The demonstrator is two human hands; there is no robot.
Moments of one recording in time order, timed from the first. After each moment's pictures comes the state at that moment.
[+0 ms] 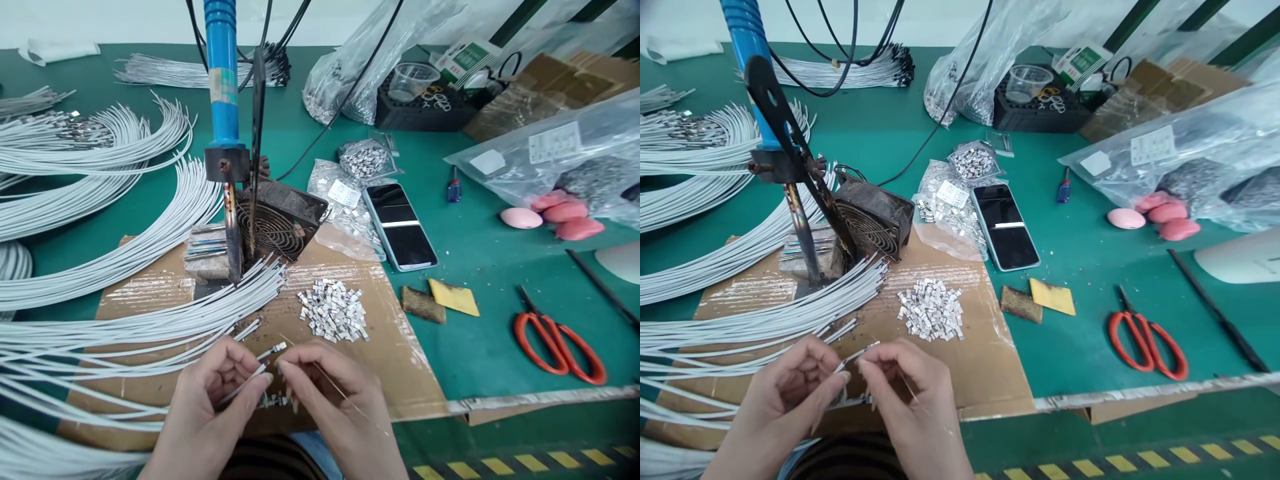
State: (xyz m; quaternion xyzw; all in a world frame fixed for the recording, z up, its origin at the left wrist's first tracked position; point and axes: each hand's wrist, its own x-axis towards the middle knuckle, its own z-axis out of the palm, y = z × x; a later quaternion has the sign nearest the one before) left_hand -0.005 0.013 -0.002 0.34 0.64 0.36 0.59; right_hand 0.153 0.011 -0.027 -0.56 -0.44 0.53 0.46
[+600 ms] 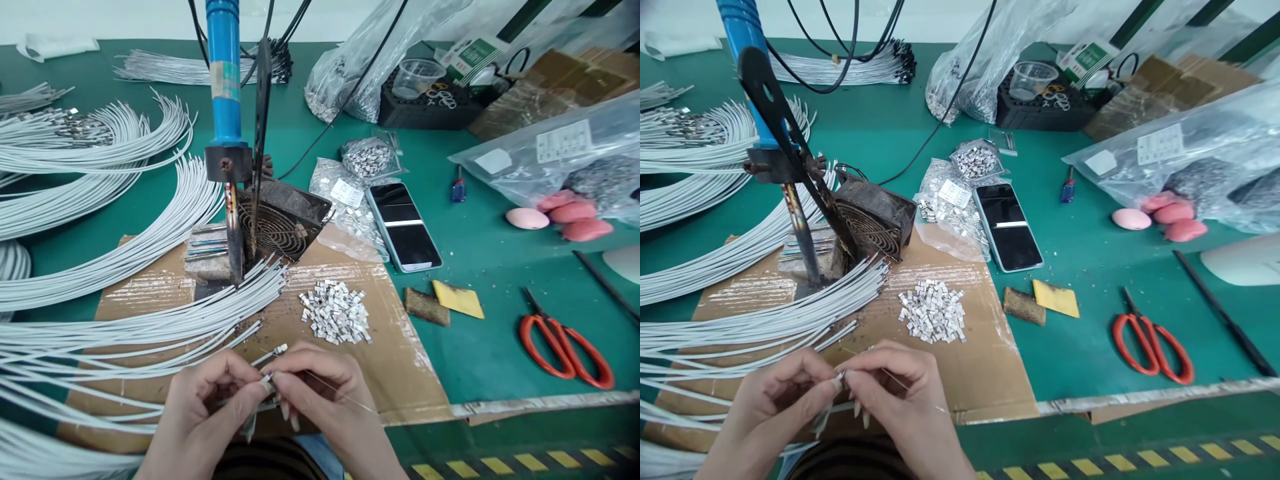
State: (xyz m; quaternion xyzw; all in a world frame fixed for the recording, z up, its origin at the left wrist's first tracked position) left_hand -0.015 0.014 0.003 0.34 0.62 0.33 0.62; right_hand 0.149 0.017 -0.038 -0.45 -0.36 0.67 0.46
